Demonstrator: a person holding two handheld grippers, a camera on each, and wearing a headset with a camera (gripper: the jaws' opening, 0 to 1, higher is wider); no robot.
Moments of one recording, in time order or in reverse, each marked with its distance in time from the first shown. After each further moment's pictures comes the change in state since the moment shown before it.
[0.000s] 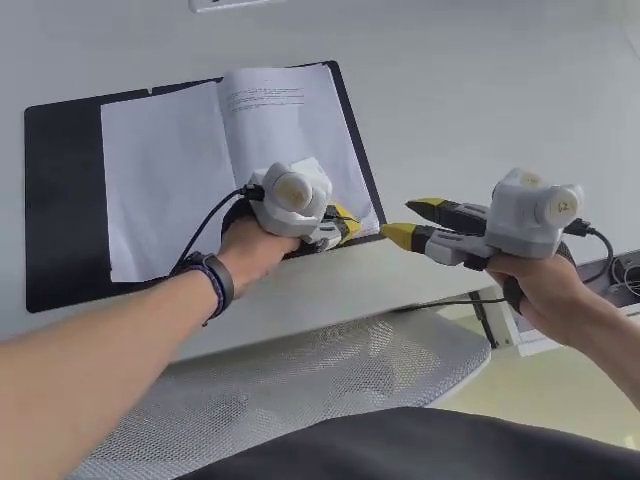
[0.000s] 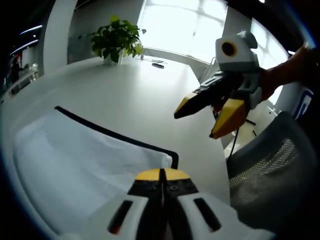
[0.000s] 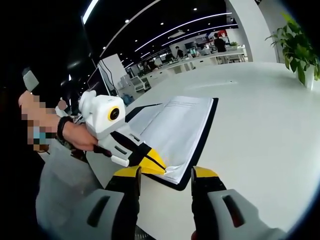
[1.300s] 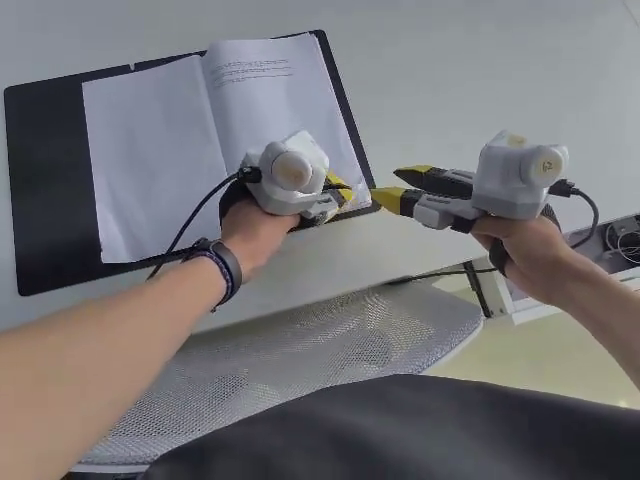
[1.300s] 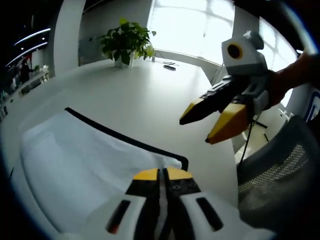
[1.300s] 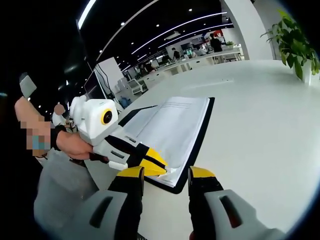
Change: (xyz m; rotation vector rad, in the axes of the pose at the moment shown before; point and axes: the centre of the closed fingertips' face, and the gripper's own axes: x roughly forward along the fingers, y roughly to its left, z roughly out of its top) left arm 0.005 0.012 0.006 -0.005 -0.024 0.112; right arm 0.006 -0.010 0.001 0.036 -0.019 -0.014
